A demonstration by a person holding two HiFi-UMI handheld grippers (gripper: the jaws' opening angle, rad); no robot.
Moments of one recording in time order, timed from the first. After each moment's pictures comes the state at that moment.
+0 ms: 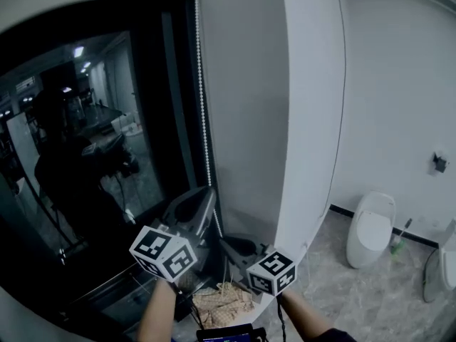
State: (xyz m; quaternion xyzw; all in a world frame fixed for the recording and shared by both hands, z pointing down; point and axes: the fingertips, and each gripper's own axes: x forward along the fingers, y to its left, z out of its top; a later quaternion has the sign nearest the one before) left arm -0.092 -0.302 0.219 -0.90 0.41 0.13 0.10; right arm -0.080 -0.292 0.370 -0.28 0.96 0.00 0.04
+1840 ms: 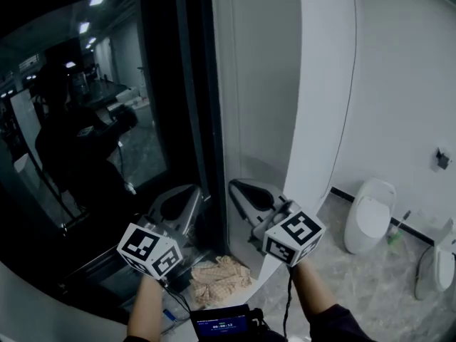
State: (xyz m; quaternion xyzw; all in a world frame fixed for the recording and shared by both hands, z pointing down) left arm -0.126 -0.252 0.265 -0.88 0.44 0.07 0.13; right arm -0.053 -0.255 0.253 -0.28 0.95 0.10 0.13
